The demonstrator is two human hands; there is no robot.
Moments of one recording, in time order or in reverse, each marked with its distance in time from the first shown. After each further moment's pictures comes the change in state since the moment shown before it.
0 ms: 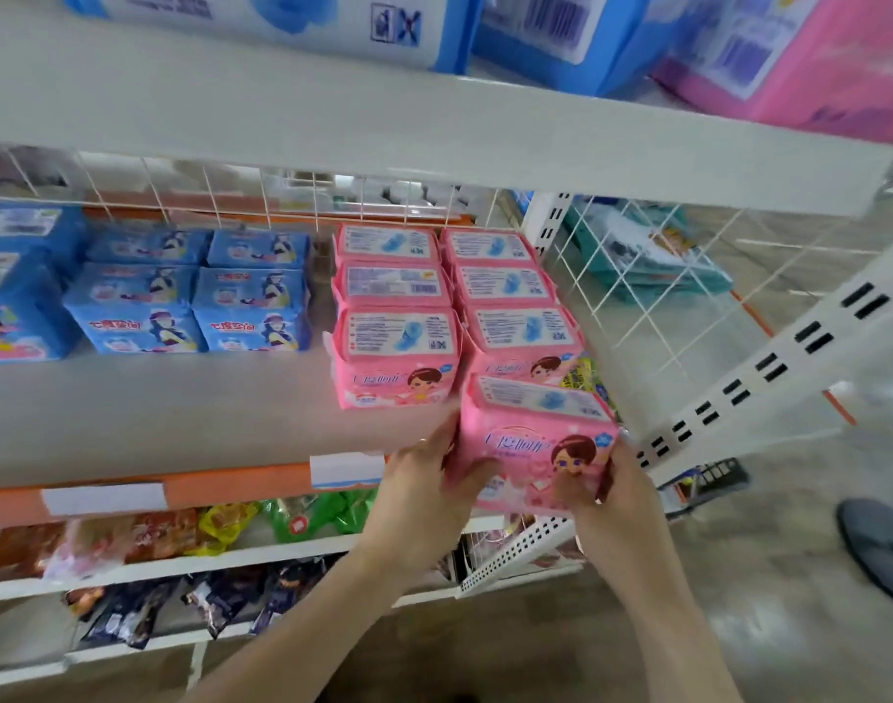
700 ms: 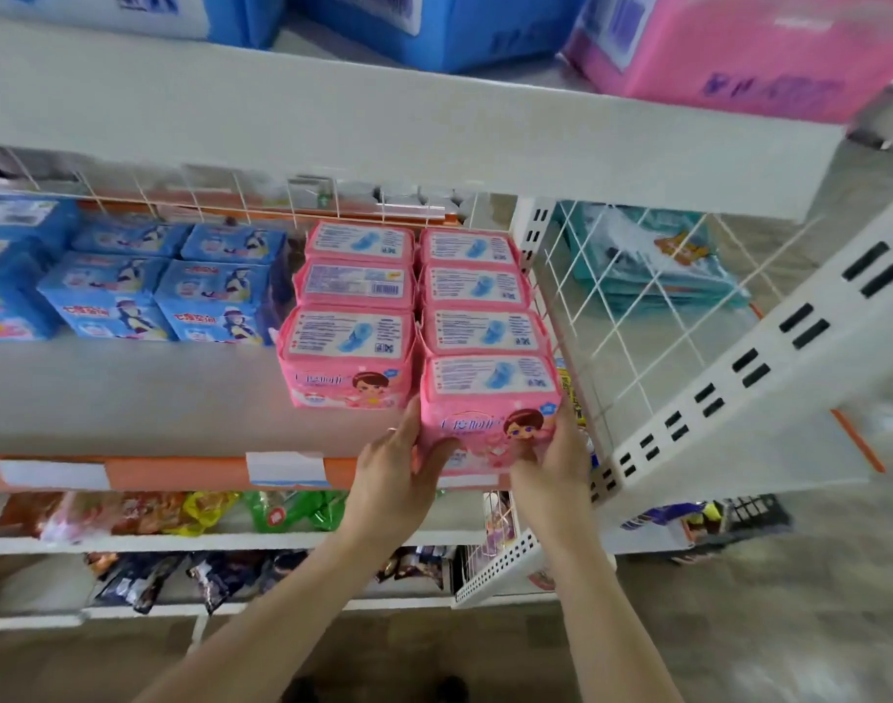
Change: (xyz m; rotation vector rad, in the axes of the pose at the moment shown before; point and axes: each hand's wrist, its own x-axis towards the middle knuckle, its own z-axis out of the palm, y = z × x) left_hand 0.039 -0.016 0.063 0.261 0.228 0.117; right_hand 0.085 0.025 -0.001 0.082 -0.076 -0.065
